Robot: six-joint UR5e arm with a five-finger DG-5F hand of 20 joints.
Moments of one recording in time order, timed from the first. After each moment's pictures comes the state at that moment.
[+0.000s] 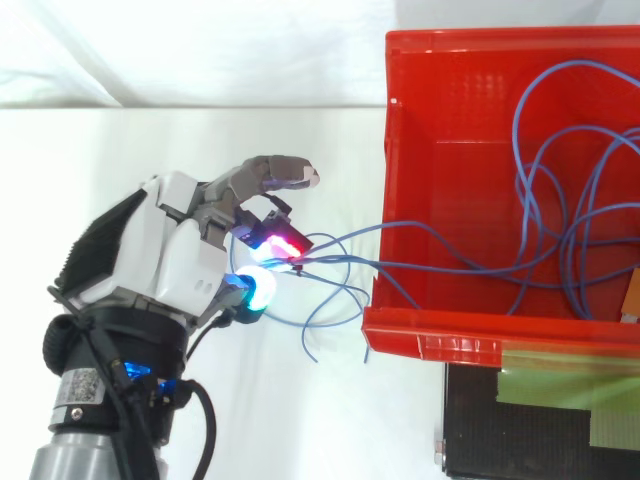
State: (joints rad) arm 0.00 -2.16 -1.20 -3.10 -1.53 -2.18
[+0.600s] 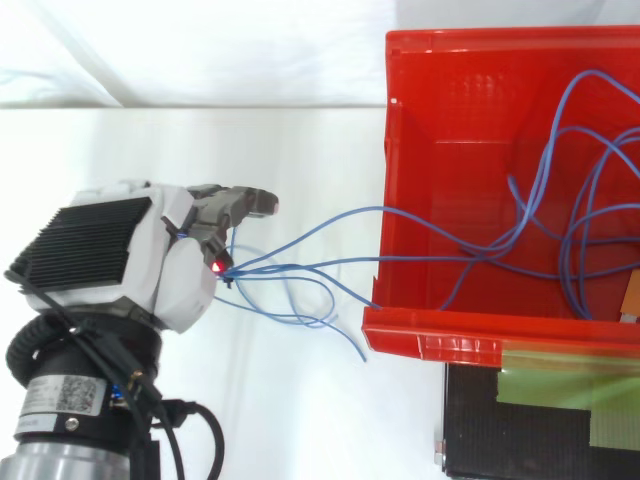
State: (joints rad) arm 0.02 -2.14 -1.20 -3.15 -1.53 -1.70
